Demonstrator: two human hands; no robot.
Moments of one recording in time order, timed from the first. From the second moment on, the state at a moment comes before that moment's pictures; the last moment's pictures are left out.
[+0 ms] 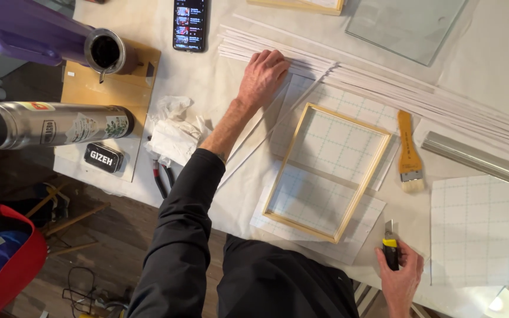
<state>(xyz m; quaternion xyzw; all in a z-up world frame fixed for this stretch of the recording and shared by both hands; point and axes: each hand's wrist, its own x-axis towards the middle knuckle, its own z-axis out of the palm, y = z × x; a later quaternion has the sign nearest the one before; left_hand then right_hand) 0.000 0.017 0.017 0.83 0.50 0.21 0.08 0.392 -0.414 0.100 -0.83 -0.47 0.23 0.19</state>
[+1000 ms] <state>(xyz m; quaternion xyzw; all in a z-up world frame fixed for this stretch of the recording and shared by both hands) 0.019 0.075 0.180 0.88 0.37 0.29 -0.07 0.419 -0.402 0.115 -0.79 -0.57 0.09 0.23</state>
